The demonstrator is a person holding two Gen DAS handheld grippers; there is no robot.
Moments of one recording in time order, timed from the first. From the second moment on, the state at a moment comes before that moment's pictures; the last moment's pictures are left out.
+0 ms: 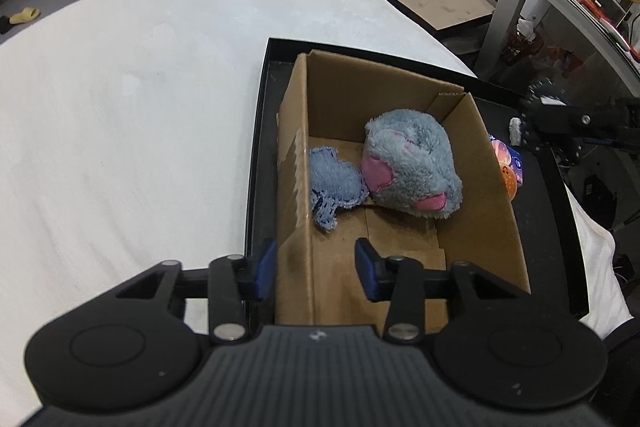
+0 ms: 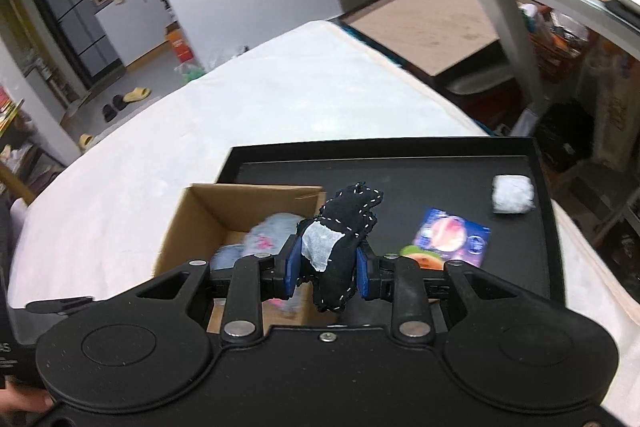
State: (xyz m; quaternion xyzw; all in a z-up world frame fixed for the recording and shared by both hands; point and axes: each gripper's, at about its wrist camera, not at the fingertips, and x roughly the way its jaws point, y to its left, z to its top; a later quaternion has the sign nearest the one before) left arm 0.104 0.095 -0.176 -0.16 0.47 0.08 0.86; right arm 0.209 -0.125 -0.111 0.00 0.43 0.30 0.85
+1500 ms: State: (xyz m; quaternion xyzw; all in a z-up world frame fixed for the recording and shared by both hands) left arm 0.103 0.095 -0.175 -0.16 0.48 0.09 0.86; right arm 0.190 -0.107 -0.118 -0.02 0.45 0.33 0.83
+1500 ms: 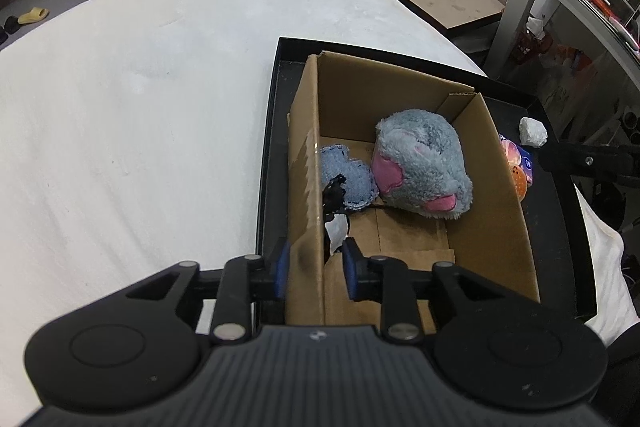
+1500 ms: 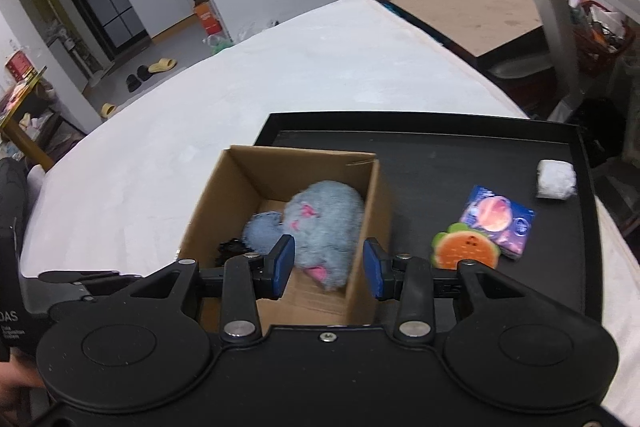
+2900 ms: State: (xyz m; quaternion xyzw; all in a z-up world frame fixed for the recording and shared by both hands) left arm 0.151 0.072 -0.182 -0.11 0.51 0.12 0.84; right arm 0.265 -0.174 -0.218 0.02 0.51 0.23 0.83
